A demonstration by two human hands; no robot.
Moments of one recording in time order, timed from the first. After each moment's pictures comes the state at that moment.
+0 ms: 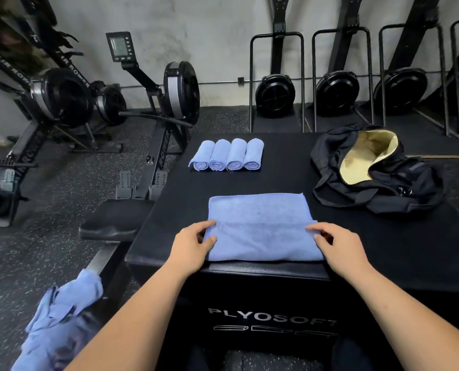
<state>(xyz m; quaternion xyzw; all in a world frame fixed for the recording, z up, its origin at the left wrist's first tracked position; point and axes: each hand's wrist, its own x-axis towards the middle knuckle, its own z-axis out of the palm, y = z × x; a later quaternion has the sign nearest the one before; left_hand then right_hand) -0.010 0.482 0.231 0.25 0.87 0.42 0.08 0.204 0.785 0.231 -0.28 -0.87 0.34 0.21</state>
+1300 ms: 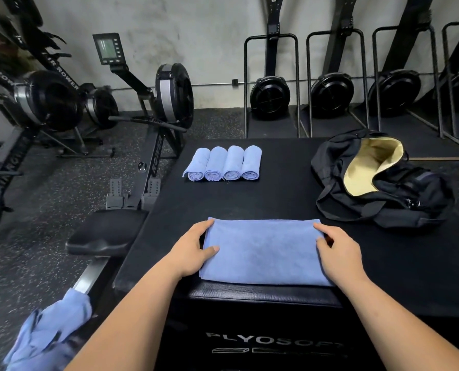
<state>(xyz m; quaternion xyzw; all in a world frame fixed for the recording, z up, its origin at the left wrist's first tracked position) -0.067 0.504 0.237 0.31 0.86 0.35 0.19 0.159 0.791 0.228 -0.37 -0.82 0.36 0.24</state>
